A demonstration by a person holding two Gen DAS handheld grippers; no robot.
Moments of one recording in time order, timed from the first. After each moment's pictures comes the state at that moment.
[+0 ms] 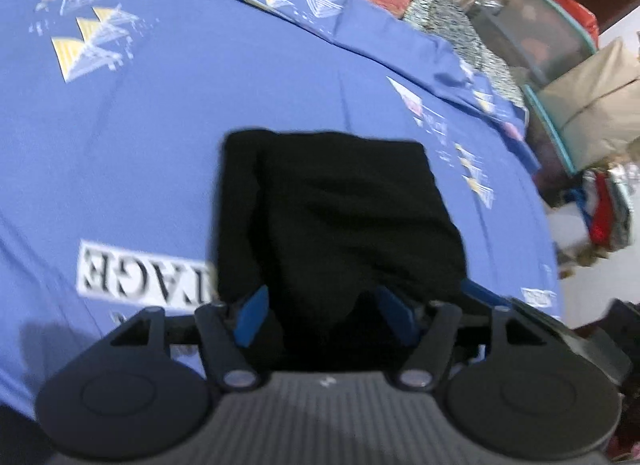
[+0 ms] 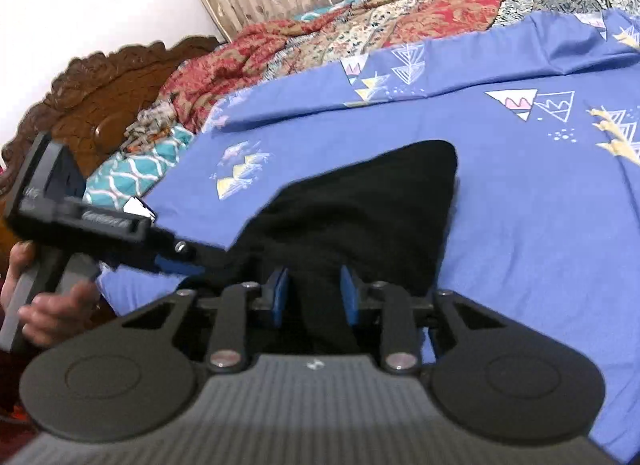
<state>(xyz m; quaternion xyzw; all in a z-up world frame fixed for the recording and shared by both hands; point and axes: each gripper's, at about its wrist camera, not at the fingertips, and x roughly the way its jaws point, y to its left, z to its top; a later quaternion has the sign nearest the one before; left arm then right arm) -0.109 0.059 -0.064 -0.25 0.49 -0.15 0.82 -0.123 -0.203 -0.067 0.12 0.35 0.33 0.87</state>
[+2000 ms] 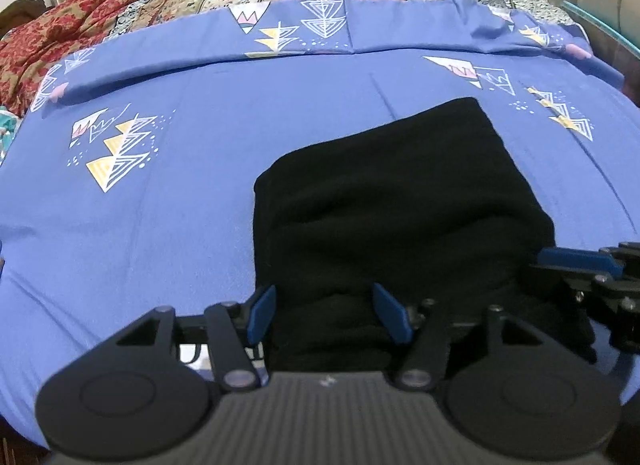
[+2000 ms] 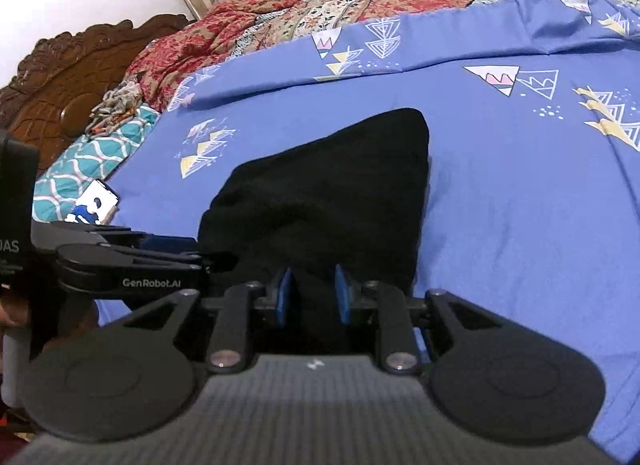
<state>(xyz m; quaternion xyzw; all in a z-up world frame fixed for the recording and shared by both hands) -0.107 -0.022 -0.082 0.02 0.45 -0.01 0.89 -0.111 -0.188 -0.087 0.08 0.38 0.27 0.88</state>
